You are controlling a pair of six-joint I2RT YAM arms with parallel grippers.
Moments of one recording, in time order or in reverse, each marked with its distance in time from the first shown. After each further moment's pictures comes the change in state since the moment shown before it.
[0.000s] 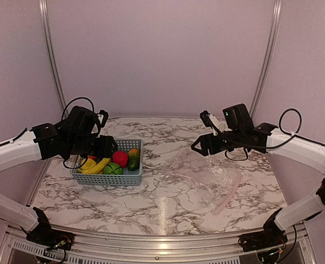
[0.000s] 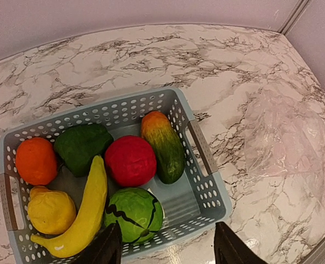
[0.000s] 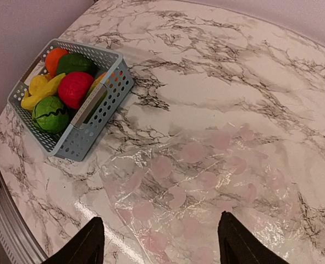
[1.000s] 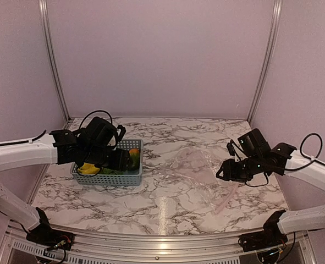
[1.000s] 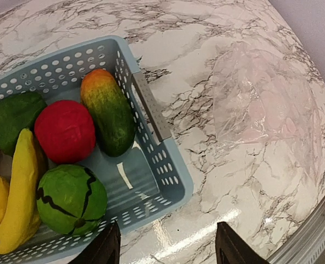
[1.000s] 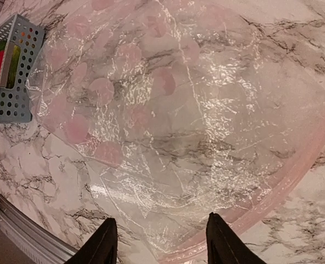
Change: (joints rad) left arm -0.087 0.114 -0.031 0.016 0.111 -0.119; right arm -0.007 -0.265 -0.261 -0.300 0.120 0.384
